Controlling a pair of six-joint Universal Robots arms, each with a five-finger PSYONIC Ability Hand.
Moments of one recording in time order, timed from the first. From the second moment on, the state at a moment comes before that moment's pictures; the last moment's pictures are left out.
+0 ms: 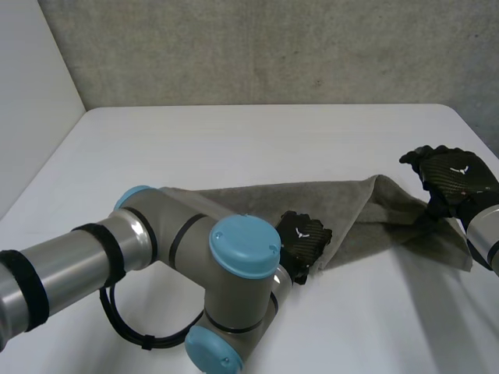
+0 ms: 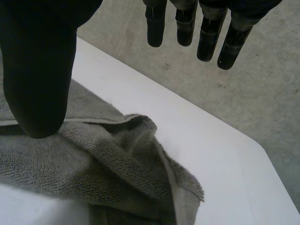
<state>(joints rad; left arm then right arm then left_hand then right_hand) 3.78 -2.44 -1.11 3.24 -1.61 3.38 1.64 -1.46 1.87 -0.19 1.33 2.86 1.10 1.11 1.10 1.10 0.92 0.20 0.21 0.21 0.23 0.05</state>
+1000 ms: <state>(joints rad) 4.23 -1.64 -1.60 3.18 -1.62 3.38 1.67 -1.11 1.37 0.07 1.33 2.98 1.19 1.21 1.22 1.22 1.03 0.68 0.82 0.83 0.86 0.66</state>
